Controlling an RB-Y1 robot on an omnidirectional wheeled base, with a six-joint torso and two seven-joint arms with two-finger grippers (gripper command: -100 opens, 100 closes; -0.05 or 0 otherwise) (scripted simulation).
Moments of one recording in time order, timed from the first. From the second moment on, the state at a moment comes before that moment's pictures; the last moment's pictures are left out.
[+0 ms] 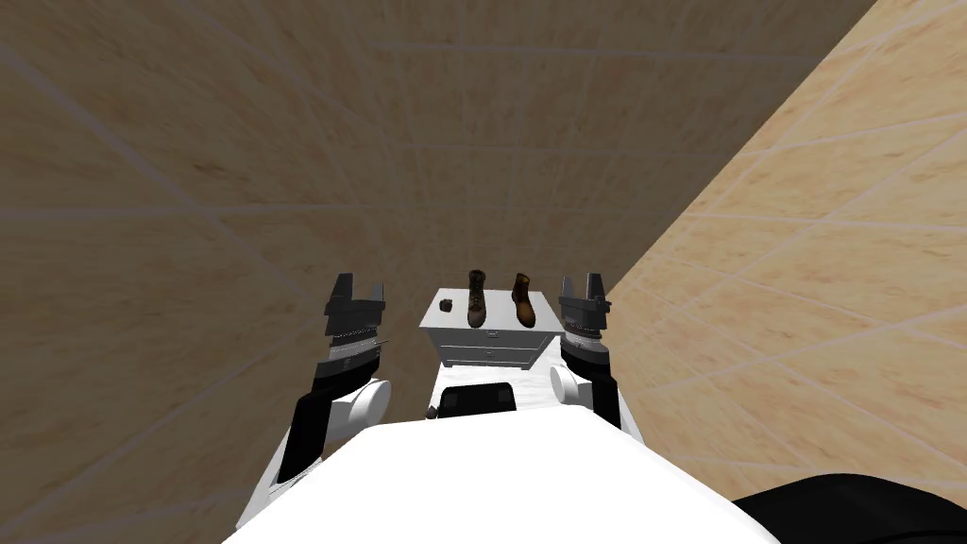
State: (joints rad) left arm 0.54 0.04 0.02 -2.36 0.12 -0.40 -0.08; right arm 0.54 0.04 0.00 -2.32 0.06 -0.61 -0.04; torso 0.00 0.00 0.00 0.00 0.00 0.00
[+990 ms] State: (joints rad) left arm 0.39 0.12 0.19 -2.09 0.20 -0.44 -0.05; right arm 0.54 0.04 0.00 -2.32 0.06 -0.61 -0.04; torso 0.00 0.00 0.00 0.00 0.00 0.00
